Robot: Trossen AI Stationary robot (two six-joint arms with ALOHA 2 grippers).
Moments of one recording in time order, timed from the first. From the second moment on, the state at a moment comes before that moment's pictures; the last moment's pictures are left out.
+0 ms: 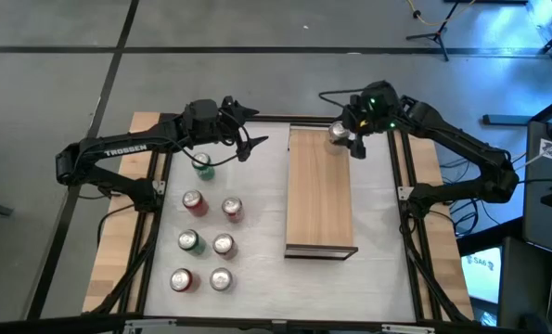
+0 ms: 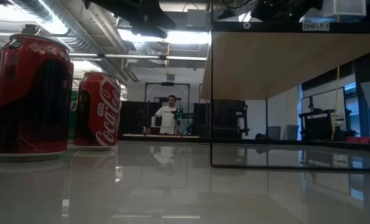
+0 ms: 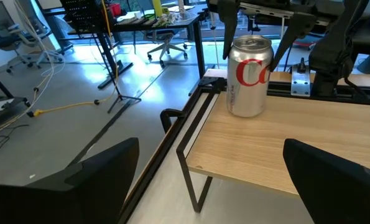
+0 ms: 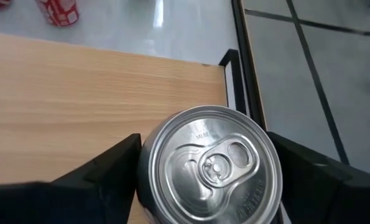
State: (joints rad) left arm 0.38 1.24 1.04 -0.07 -0.06 0.13; right arm -0.63 1.22 1.22 -0.77 -0.29 -0.62
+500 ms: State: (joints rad) left arm 0.38 1.24 1.04 -0.07 -0.06 0.13; right arm -0.63 1.22 1.22 -0.78 -0.28 -0.66
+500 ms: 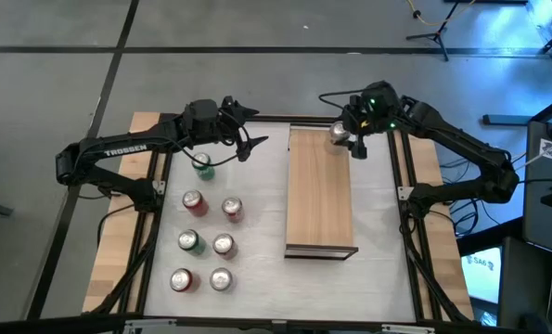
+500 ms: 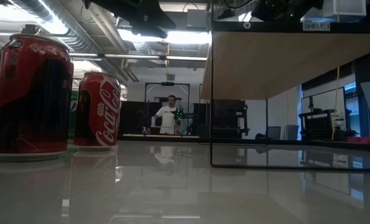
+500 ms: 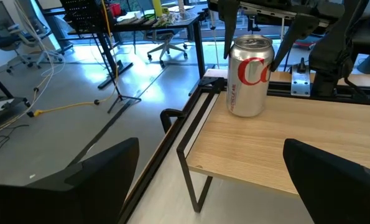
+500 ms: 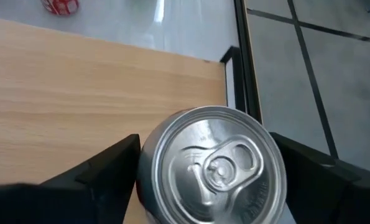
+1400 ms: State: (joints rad) left arm 0.38 1.24 1.04 -0.07 -0.06 0.13; right arm -0.63 1.22 1.21 -0.78 -0.21 -0.66
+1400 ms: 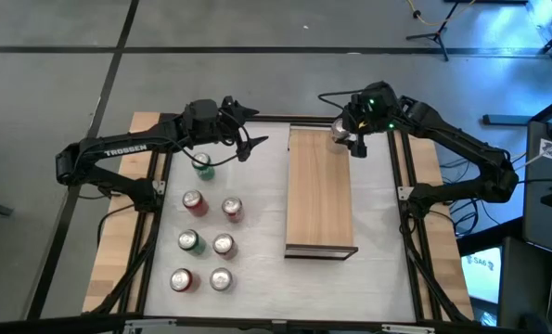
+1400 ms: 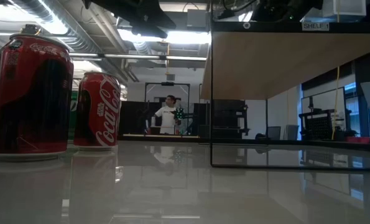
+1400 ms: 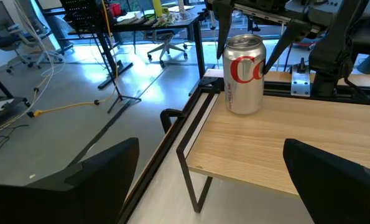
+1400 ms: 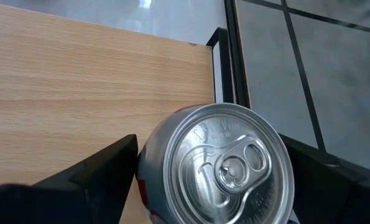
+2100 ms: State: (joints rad) left arm 0.38 1.24 1.04 -0.07 -0.06 0.13; right arm -0.63 1.22 1.21 -0.77 -0.22 -0.66
